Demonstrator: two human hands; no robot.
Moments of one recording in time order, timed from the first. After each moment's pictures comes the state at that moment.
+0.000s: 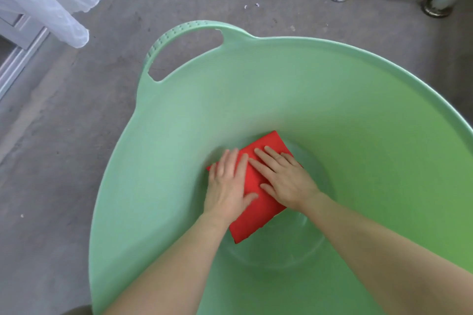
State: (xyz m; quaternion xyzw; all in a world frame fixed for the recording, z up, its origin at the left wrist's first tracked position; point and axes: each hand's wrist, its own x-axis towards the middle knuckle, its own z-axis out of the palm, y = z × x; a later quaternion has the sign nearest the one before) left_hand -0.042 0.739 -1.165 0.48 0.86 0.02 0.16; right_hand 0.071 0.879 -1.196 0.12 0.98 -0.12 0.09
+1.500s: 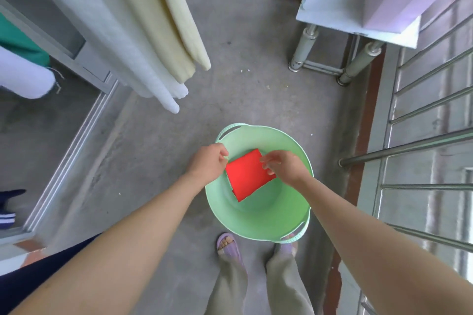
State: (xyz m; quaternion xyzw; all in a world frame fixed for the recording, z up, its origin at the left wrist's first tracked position) left_hand -0.092 0.714 -0.639 0.33 0.86 0.11 0.37; right_hand 0.077 0.843 -0.642 0.44 0.72 -0.52 0.12
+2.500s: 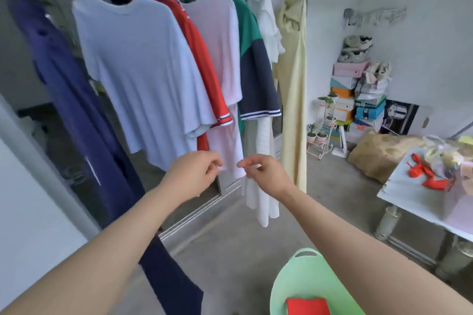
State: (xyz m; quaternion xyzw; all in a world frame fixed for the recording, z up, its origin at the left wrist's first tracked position) left_hand -0.037 0.453 -0.207 0.31 0.93 0.15 -0.08; right_hand 0.012 0.640 -0.253 0.04 0.86 -0.50 -0.12
